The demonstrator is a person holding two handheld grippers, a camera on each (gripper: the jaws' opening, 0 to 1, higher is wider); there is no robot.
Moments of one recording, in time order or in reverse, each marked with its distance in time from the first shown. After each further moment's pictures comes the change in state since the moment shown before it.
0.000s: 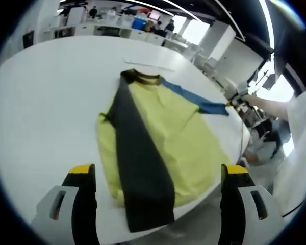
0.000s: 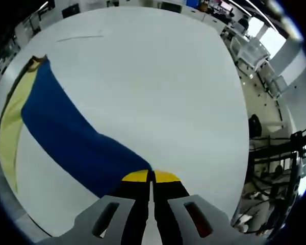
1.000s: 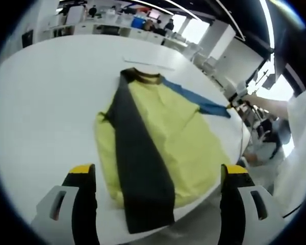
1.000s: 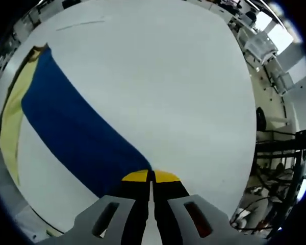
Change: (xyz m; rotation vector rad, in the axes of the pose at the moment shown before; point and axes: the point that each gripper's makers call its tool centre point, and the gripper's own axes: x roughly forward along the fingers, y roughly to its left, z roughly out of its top) left arm 0.002 0.001 0.000 -0.002 0.006 -0.005; right arm 0.002 0.011 -0.024 -0.013 0.120 0.050
